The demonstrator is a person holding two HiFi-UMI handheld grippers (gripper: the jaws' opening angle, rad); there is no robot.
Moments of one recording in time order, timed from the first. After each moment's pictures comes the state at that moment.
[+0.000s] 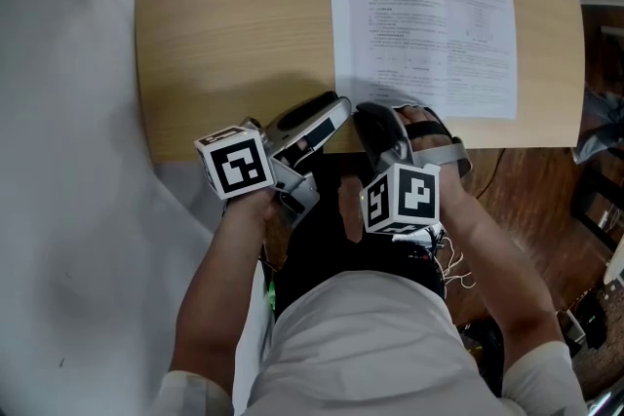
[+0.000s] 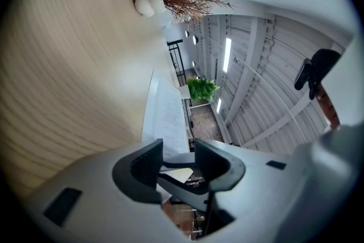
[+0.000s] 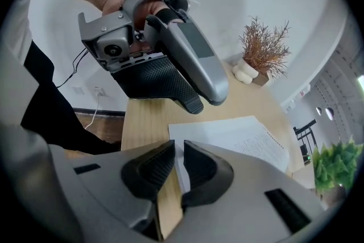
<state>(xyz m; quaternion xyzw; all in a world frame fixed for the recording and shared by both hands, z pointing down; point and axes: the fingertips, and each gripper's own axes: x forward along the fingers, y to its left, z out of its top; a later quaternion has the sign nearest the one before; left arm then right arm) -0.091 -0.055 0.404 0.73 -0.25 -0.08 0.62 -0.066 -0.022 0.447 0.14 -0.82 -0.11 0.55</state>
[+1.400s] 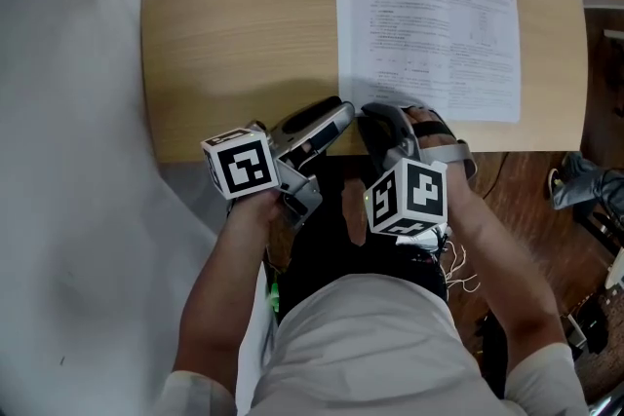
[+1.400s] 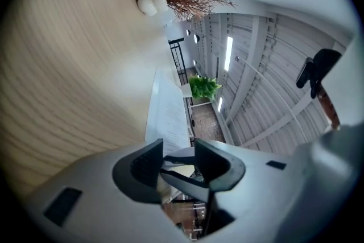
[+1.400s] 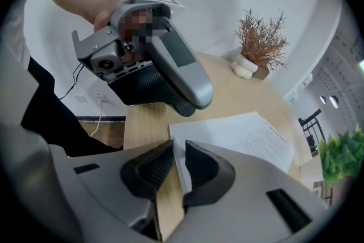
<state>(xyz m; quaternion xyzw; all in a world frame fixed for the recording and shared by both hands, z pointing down) -0.092 -0.050 0.410 0.73 -0.25 -0.07 0.63 -0.066 -0.022 0.443 0.14 -0.82 -0.06 0.54</state>
